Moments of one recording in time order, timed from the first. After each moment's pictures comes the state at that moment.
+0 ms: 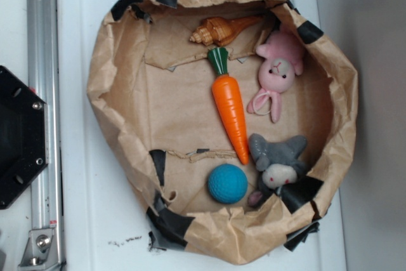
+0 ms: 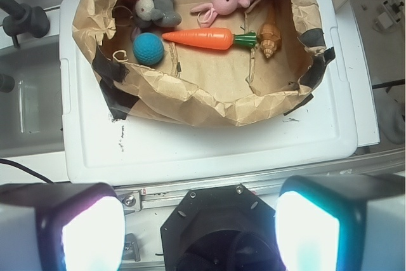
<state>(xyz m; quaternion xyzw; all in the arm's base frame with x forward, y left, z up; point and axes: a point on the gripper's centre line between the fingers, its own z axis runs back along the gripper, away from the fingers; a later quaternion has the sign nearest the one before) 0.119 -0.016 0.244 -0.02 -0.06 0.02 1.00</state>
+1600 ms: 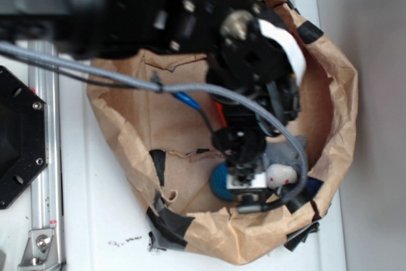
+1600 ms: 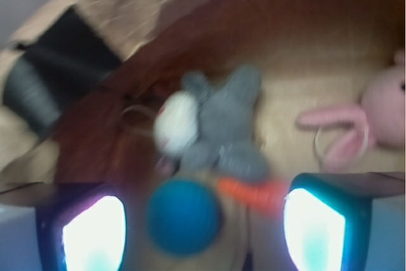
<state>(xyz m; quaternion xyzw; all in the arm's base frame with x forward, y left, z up) 0.298 -0.034 0.085 -0.19 -0.12 -0.04 0.97</state>
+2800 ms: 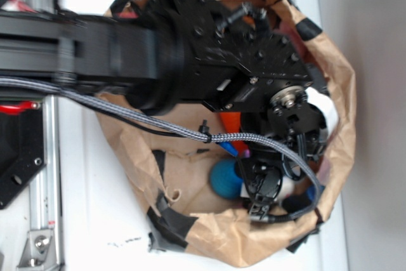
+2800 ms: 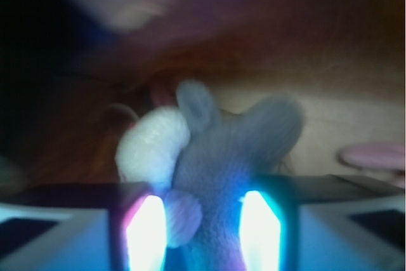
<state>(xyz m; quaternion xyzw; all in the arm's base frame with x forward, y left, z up) 0.298 -0.057 0.105 -0.15 -0.08 -0.13 0.98</state>
